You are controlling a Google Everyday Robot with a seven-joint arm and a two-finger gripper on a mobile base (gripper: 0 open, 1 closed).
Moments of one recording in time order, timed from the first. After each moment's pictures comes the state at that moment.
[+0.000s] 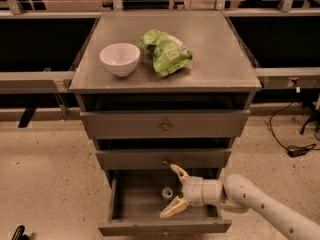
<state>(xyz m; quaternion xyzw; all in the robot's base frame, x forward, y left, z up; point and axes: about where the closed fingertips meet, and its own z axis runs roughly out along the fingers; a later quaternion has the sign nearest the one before) 0.502 -0.025 0.468 -0.51 0.63 0.34 0.46</state>
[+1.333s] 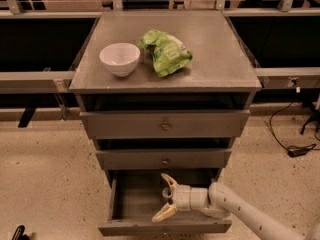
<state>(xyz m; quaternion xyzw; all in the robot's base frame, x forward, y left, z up) 0.522 0.004 0.360 -0.51 0.62 0.37 0.48</state>
